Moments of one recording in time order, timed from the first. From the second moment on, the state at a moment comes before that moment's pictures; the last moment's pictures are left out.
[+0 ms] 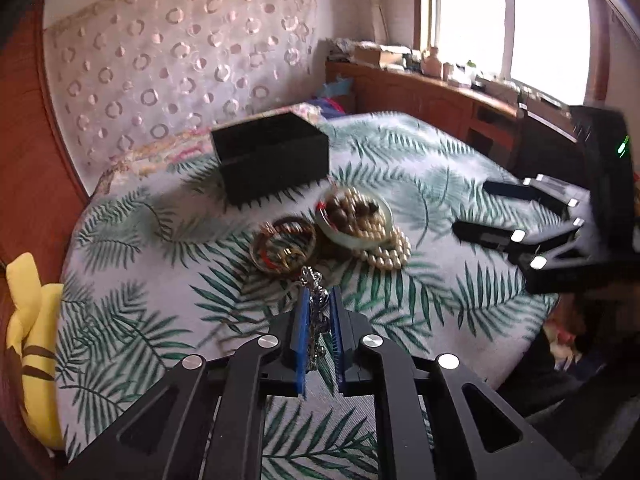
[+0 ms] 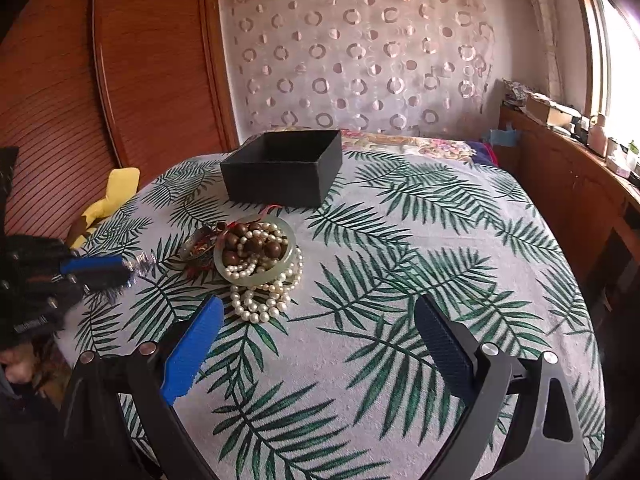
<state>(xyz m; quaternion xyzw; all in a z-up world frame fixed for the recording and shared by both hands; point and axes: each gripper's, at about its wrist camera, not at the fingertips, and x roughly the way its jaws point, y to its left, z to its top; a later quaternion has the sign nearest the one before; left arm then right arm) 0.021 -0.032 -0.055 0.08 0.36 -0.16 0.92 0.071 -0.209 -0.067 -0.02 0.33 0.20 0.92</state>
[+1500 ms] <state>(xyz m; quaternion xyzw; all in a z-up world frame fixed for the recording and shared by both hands) 0.079 0.008 0.000 0.00 0.28 -0.15 0.95 0.146 -0.149 -0.041 -0.08 0.35 0.32 0.88</state>
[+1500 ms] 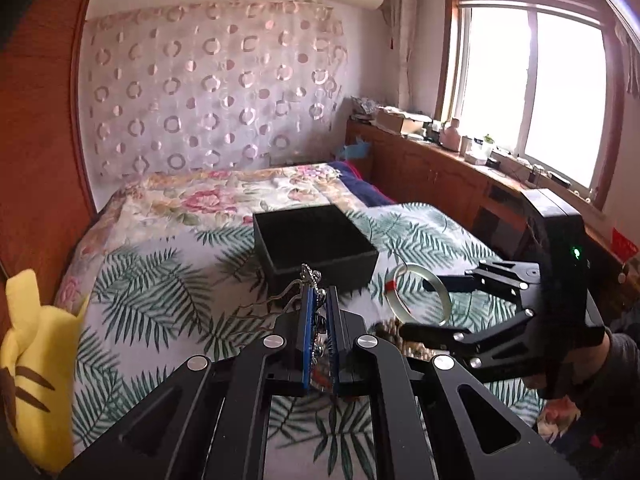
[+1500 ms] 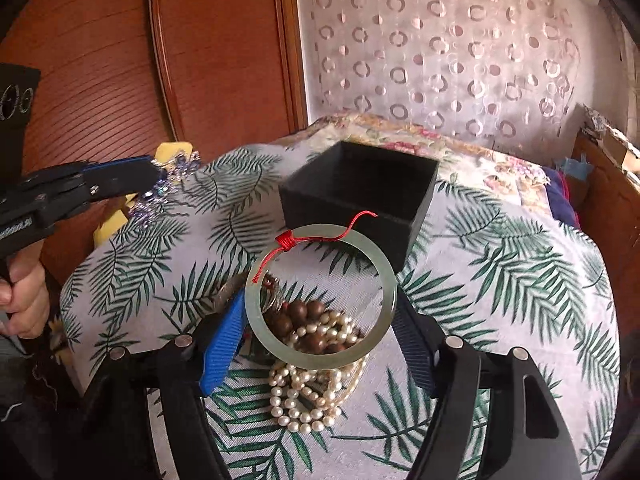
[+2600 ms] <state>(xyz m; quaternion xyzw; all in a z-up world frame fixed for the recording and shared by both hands) 0.225 -0.017 -0.010 -0.03 0.31 -0.16 0.94 0.207 -0.154 -0.028 -0.08 0.33 0.27 0.90</state>
